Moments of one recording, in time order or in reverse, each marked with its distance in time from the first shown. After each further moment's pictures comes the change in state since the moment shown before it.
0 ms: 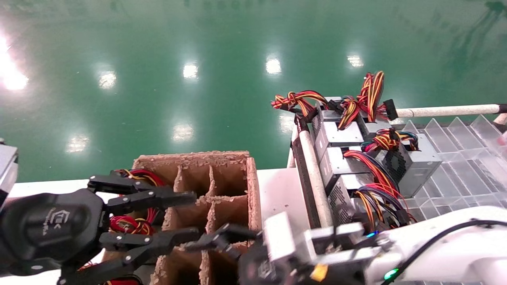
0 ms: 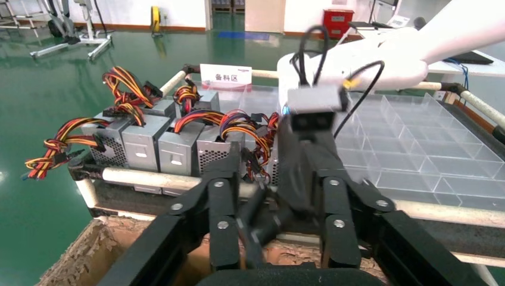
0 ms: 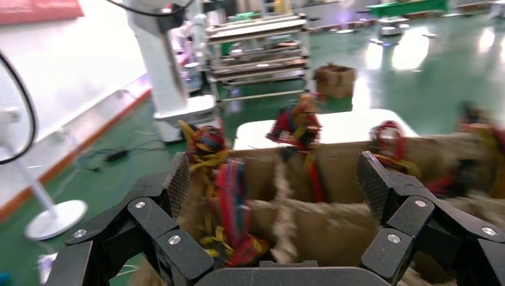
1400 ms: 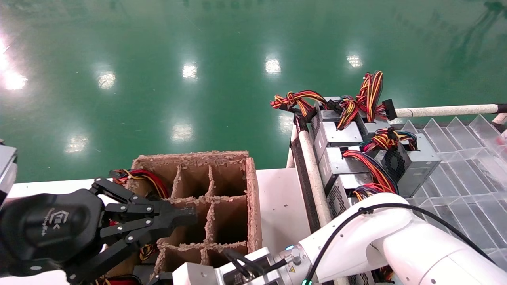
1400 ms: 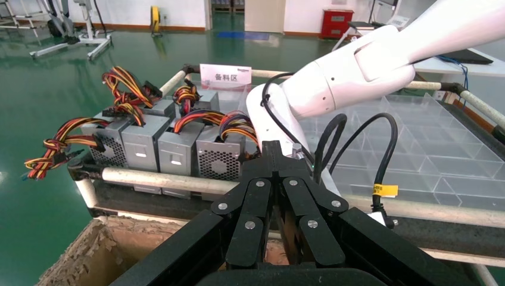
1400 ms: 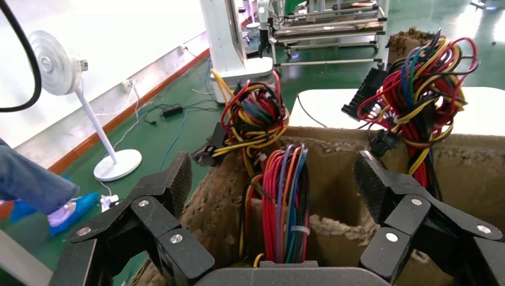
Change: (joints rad) left arm 0.000 0.000 0.000 0.000 0.000 0.000 0.000; right arm 0.176 -0.279 -0.445 -0.289 0.088 0.020 -0.190
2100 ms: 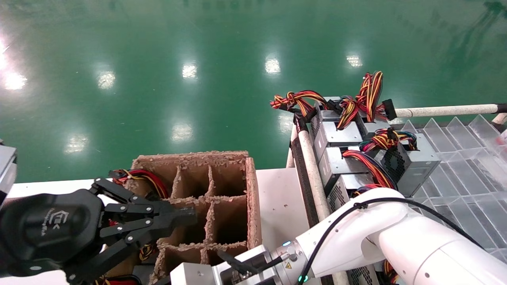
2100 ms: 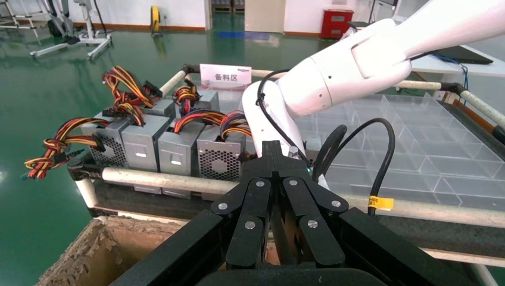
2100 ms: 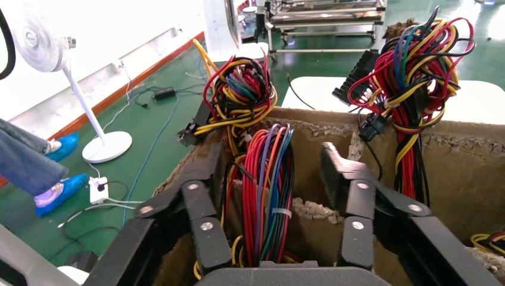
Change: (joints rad) left arm 0.000 0.000 0.000 0.000 0.000 0.000 0.000; right arm 0.041 -0.012 -0.111 -0.037 0.062 0.029 -0.066
